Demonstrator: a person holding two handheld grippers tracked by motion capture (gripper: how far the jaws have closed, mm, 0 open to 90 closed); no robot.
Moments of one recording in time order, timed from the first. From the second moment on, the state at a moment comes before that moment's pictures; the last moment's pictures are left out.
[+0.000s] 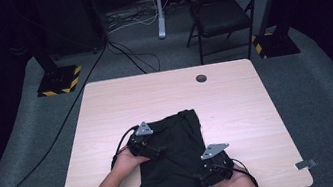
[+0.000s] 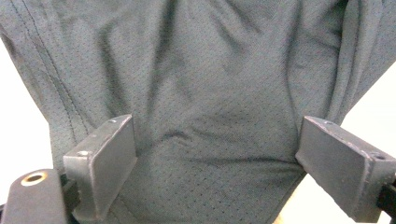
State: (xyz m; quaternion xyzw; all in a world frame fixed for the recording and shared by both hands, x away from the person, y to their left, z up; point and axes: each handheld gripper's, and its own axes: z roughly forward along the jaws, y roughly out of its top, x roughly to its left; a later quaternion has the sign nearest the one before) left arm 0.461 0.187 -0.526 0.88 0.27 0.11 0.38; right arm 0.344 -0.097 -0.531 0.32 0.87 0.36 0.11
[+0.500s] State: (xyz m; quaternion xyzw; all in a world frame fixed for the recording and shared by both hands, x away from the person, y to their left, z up) left arm 0.466 0.195 -0.529 0.88 0.27 0.12 0.38; right arm 0.343 -0.099 -0.531 0.31 0.88 0.35 0.11
